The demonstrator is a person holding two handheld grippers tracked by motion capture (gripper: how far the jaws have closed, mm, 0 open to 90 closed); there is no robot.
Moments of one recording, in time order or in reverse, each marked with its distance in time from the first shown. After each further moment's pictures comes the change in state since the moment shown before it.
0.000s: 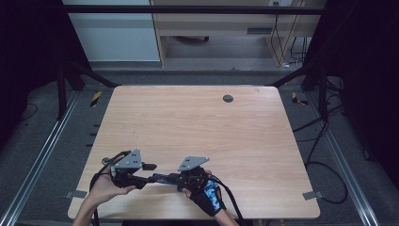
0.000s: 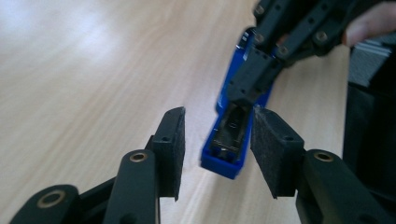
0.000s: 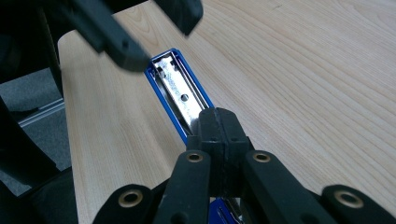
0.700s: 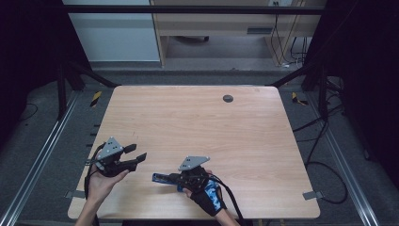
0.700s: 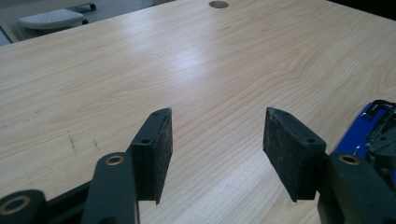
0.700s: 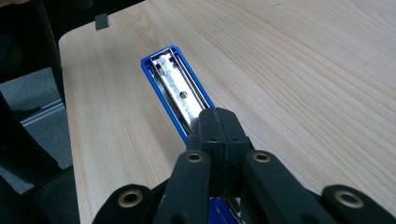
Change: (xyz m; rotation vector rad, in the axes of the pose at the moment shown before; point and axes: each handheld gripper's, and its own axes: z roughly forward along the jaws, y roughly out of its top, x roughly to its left) left arm 0.028 -0.030 -0.011 -0.191 0.377 -0.280; right arm -0.001 0.000 -0.001 0.006 0.003 0.003
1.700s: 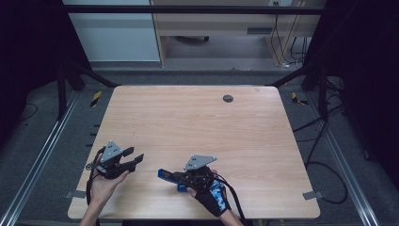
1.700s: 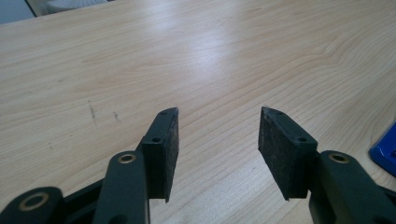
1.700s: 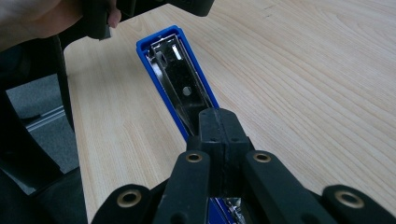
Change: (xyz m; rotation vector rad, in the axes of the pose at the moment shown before) left arm 0.005 -0.021 0.009 0.032 0.081 -0.043; right arm -0.003 0.000 -0.017 -0.037 -0.006 0.007
